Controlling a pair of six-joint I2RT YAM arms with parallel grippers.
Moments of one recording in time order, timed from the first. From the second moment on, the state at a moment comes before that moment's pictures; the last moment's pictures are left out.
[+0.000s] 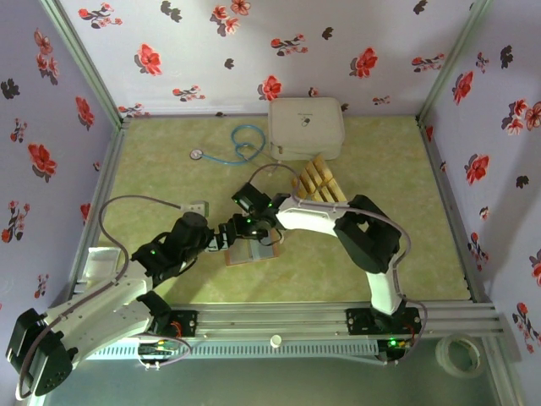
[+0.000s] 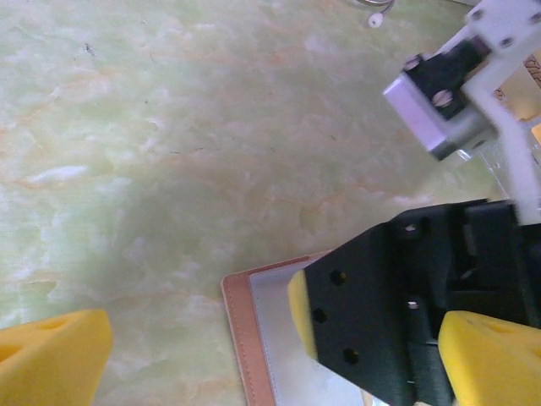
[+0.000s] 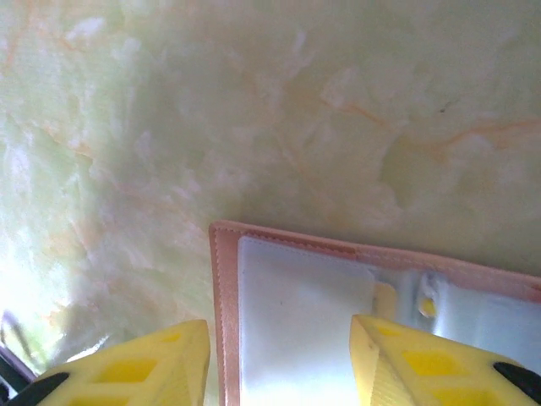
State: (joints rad) left arm -0.75 0.84 0.49 -0.37 -0.24 -0.65; right arm 0.96 1.96 1.33 -0.40 -0.24 0.83
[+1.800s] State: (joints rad) left arm -0.73 1.27 0.68 -0.29 -0.15 -0.56; right arm 0.75 1.37 1.15 -0.76 0.23 0.55
